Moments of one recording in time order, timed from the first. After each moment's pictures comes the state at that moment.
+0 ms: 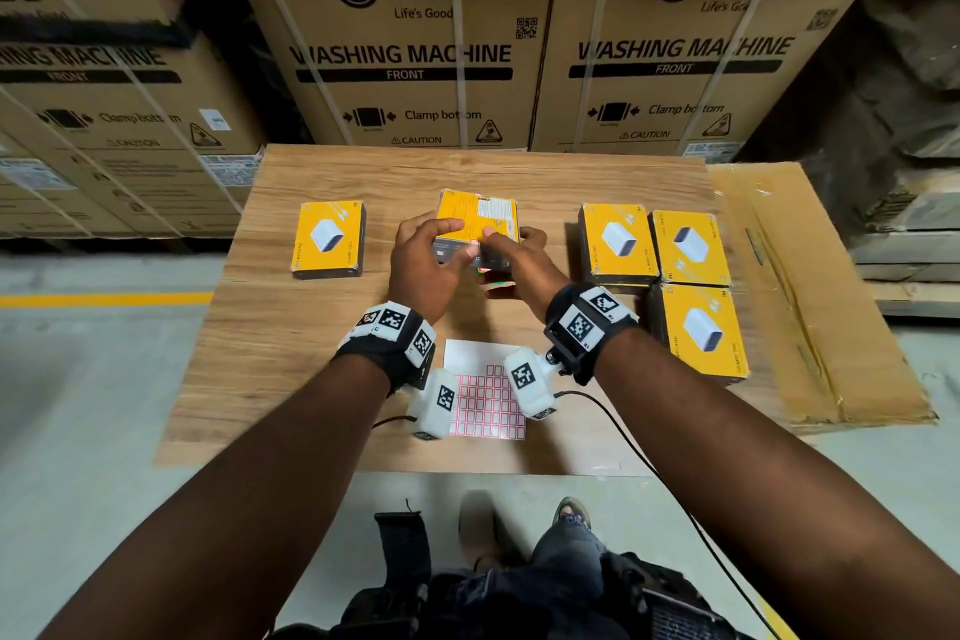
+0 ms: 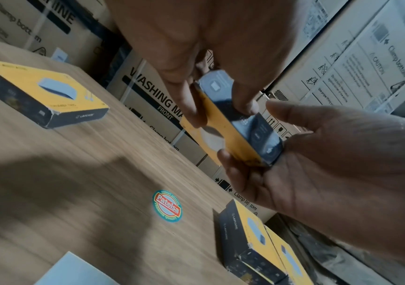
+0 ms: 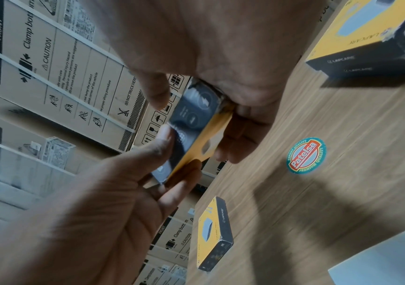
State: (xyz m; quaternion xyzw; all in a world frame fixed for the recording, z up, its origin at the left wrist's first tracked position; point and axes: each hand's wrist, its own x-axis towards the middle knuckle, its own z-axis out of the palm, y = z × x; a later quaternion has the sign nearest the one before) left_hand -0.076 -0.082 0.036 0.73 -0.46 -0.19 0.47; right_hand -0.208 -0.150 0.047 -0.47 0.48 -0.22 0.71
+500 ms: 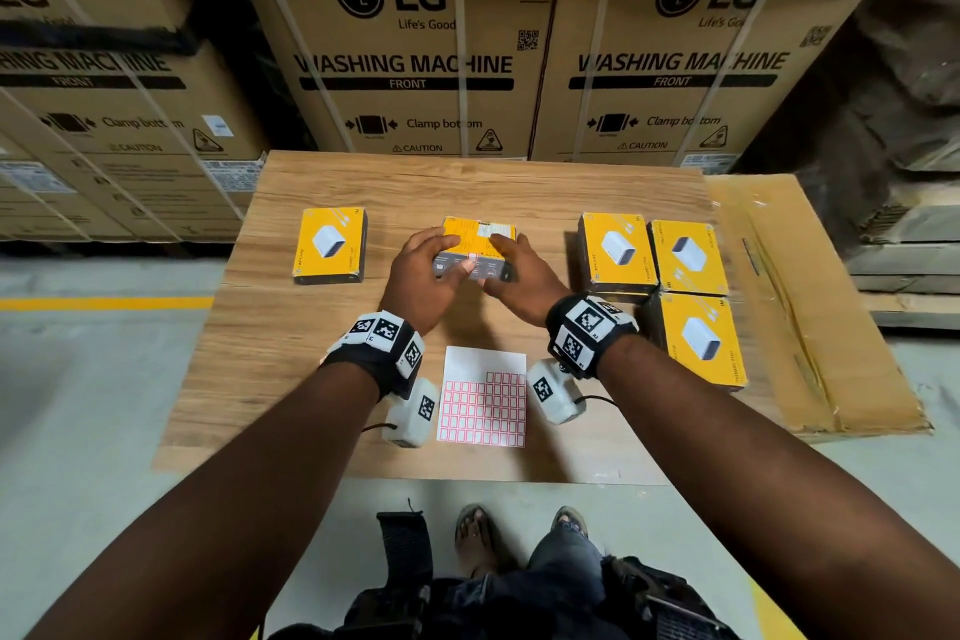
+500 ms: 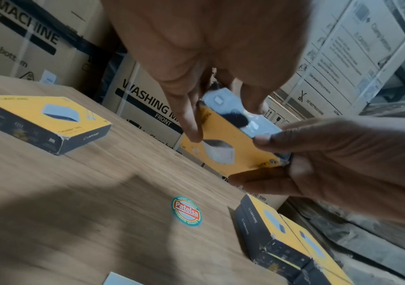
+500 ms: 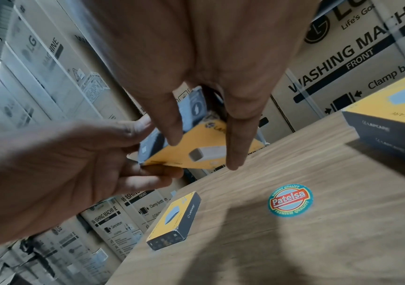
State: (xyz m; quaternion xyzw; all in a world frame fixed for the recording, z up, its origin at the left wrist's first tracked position) left_hand -0.061 -0.078 0.029 0.72 -0.52 -0.19 0.41; right_hand -0.219 -0.150 0.044 -0.77 0.44 -0.11 0.45
